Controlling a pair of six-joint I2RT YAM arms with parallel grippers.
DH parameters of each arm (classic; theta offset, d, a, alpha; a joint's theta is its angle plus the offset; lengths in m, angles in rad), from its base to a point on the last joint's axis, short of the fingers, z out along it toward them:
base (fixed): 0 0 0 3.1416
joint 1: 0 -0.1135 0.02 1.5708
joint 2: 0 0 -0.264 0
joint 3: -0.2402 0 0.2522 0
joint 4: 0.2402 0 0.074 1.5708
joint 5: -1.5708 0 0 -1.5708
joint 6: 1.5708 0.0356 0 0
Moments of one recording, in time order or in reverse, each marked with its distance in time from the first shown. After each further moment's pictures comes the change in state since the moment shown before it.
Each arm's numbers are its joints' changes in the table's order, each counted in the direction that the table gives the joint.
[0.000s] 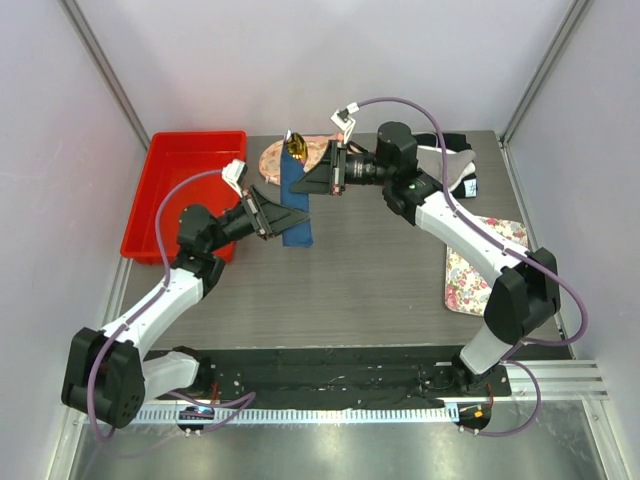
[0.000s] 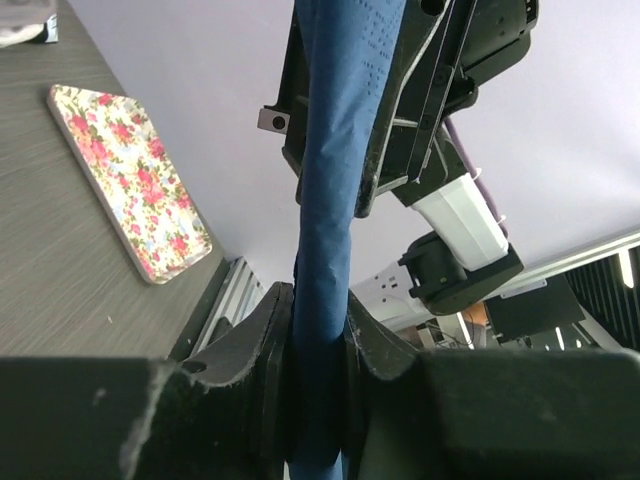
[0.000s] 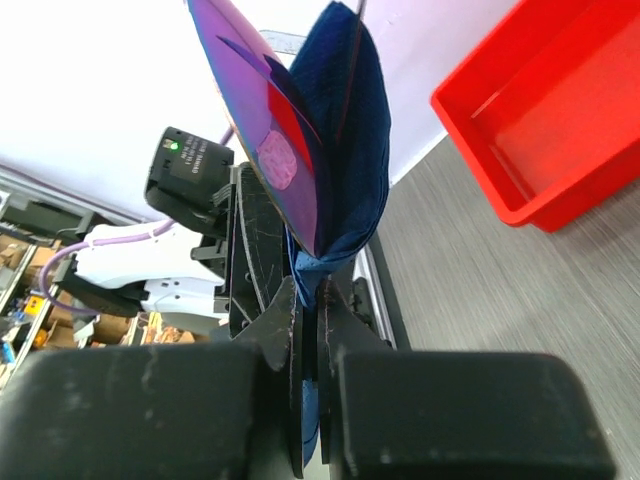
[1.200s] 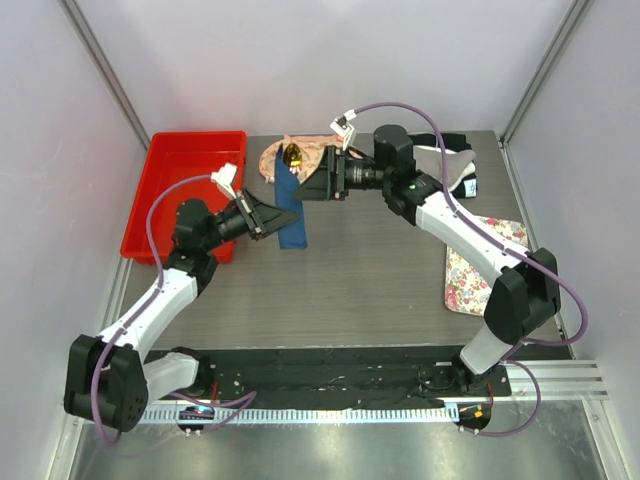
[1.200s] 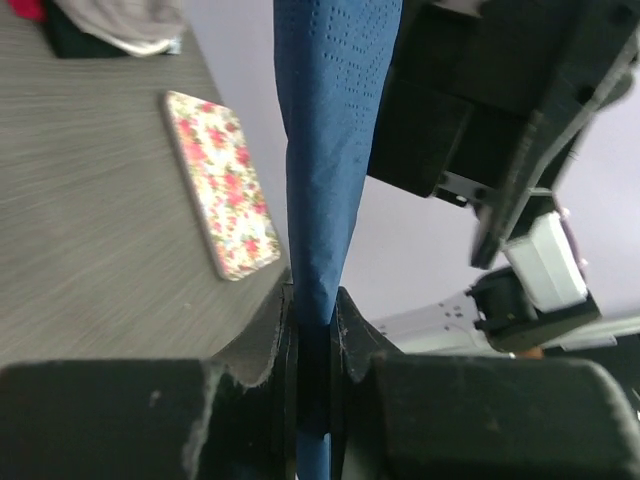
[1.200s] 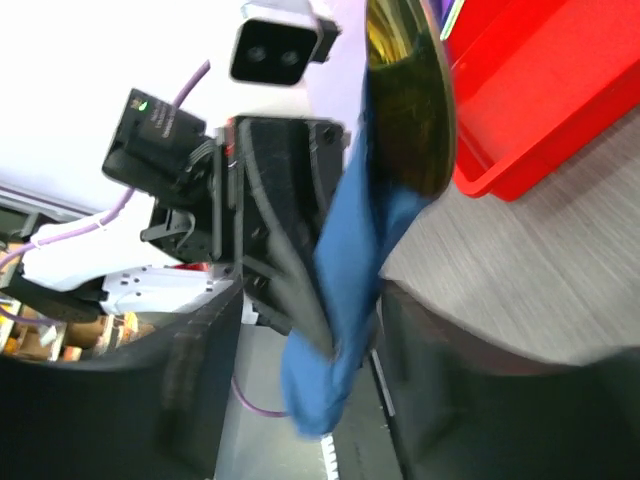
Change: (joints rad) left arm -0.052 -0.021 -0.003 0.213 0.035 0.139; right arm 0.003 -0.002 0.005 0.138 -0.040 -0.111
